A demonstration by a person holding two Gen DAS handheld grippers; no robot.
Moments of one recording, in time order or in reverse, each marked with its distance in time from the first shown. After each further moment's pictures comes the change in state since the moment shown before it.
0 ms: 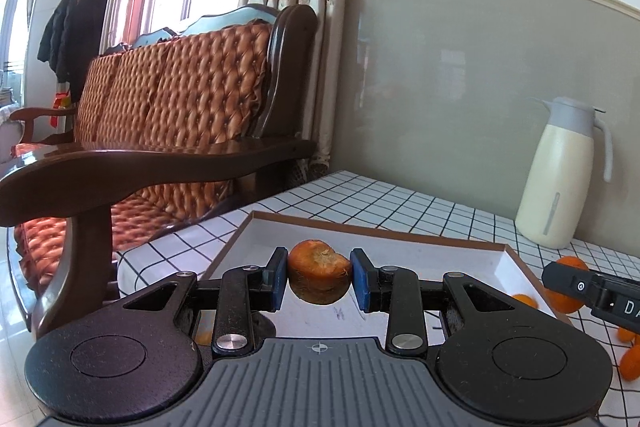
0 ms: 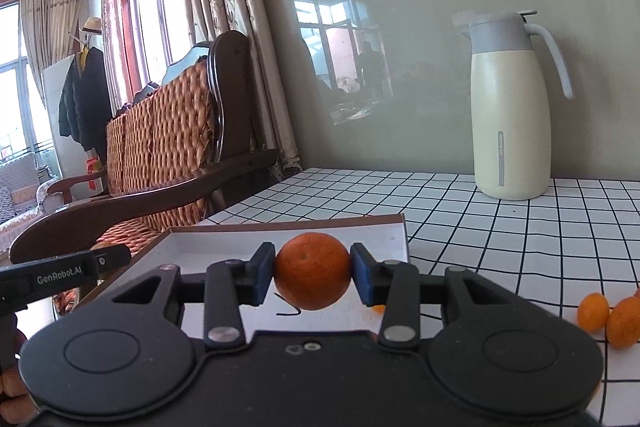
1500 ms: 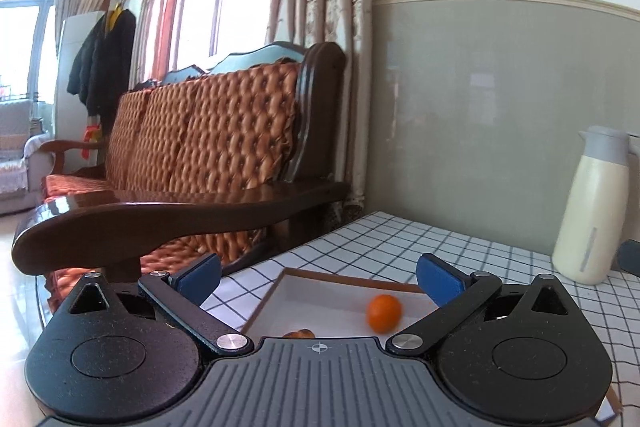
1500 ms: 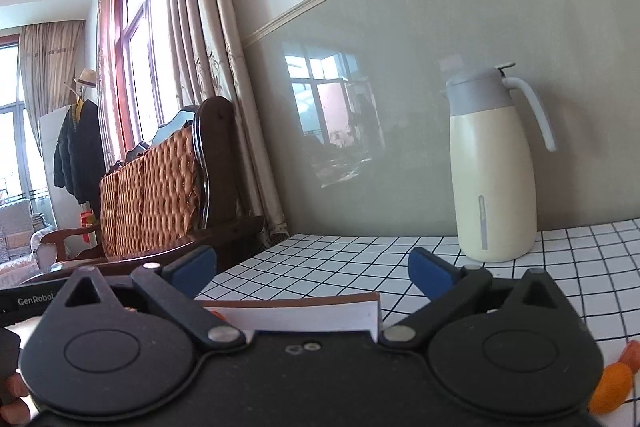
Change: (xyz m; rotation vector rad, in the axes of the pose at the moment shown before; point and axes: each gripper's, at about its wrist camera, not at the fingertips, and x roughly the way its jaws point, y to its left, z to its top) left arm 0.000 -0.010 0.026 0.018 -0.096 0.109; right arm -0.017 -0.030 0.026 0.014 -0.184 -0.007
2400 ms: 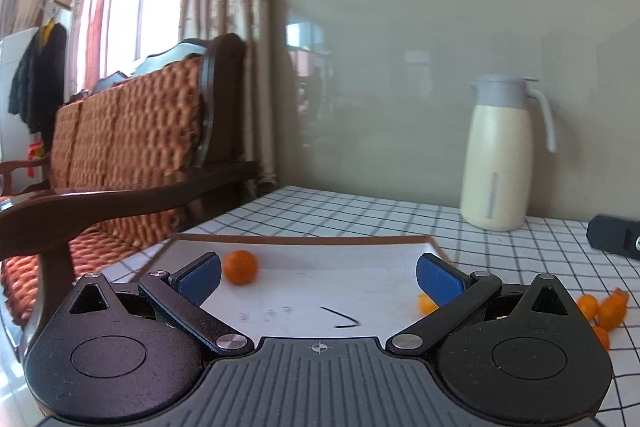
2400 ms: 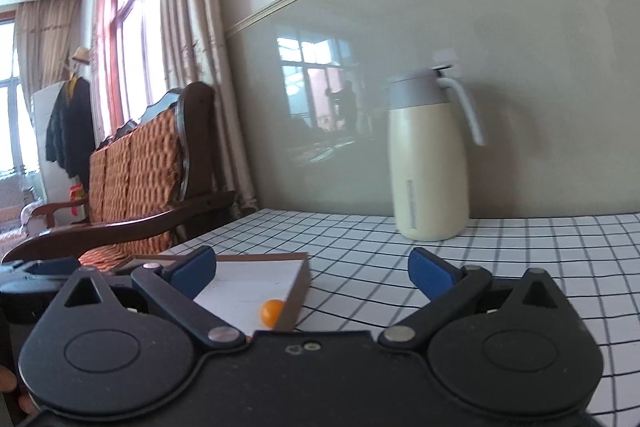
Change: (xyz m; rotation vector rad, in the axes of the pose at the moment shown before) left arm -0.052 -0.092 -0.033 0.125 0.033 -0.172; right arm -0.080 -0.055 -0.003 -0.022 0.053 -0.063
